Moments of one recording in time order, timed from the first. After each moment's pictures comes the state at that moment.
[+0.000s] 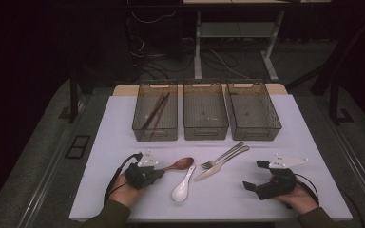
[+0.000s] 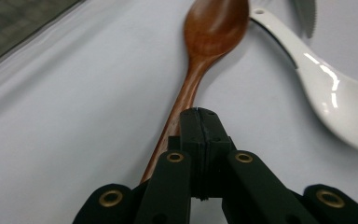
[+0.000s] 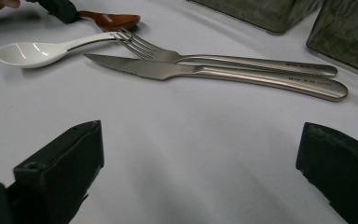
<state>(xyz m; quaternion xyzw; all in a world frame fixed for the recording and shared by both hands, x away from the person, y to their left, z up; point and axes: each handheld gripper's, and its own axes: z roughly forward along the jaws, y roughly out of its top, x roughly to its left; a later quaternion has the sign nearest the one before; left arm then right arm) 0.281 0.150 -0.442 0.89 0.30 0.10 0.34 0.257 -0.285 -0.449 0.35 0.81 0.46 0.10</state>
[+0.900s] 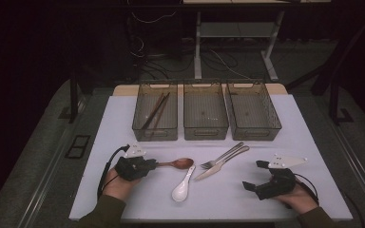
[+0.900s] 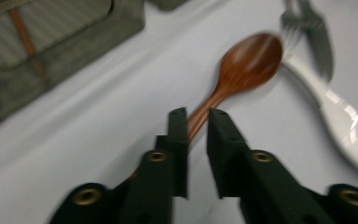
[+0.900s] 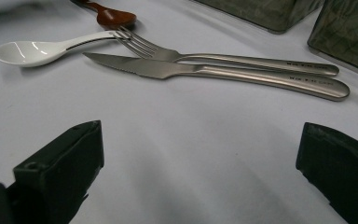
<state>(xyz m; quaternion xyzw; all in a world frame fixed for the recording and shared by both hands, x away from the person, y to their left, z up) 0.295 0.170 -0.426 0.85 0.33 0.11 0.39 0.258 -0.284 -0.449 0.34 0.82 0.45 0.10</state>
